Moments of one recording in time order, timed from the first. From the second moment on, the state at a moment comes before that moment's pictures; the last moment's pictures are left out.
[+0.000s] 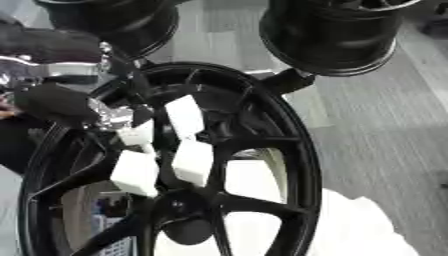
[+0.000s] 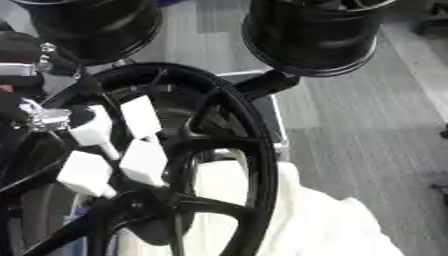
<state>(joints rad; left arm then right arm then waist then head) -0.93 1.02 -0.56 -1.92 -0.32 0.16 -0.73 0.02 -0.34 -0.25 -1.98 0.04 0.08 -0.33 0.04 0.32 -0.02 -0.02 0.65</state>
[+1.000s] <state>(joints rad) -0.89 1.02 -0.56 -1.93 -0.40 0.21 -0.71 0.01 -0.32 -0.24 -1.98 0.04 0.09 -0.33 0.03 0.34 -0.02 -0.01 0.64</state>
